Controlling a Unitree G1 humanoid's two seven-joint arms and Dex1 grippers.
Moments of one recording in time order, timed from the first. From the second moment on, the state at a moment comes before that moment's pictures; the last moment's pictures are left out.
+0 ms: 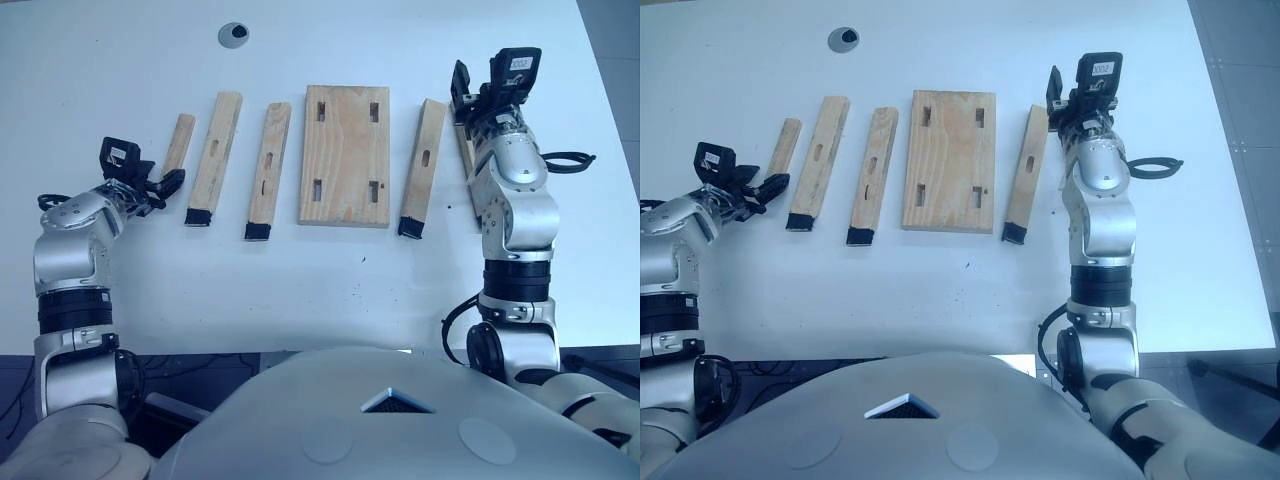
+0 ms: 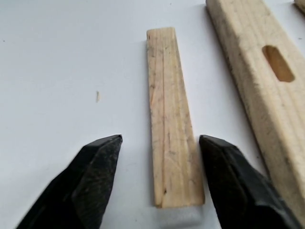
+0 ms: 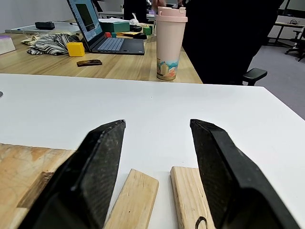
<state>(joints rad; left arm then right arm) -0.07 0.63 0.16 0.26 -0.21 0.51 -0.56 -0.25 -0.13 -0.04 -0.06 0.07 0.44 0.00</state>
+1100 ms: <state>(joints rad) -0.27 0.31 -0.14 -0.18 -0.24 0.40 -0.49 -0.44 0.07 -0.33 -0.06 0.95 1.01 0.18</state>
